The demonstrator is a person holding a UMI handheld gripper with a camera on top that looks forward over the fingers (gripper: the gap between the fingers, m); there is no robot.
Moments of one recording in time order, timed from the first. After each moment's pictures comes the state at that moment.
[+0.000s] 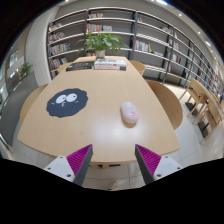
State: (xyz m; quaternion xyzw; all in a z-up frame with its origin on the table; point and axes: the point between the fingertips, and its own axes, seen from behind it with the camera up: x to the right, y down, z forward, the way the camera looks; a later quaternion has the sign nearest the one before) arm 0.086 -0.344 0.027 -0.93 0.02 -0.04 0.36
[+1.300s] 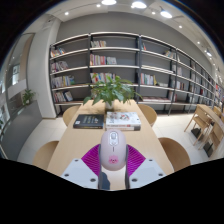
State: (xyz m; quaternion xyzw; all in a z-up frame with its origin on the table) arm 0.005 -0.080 0.248 -0.86 0.02 -0.02 0.51
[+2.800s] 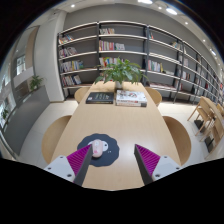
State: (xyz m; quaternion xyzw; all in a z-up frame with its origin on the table) arm -0.041 -0.220 0.202 -0.90 -0.01 0.00 0.44
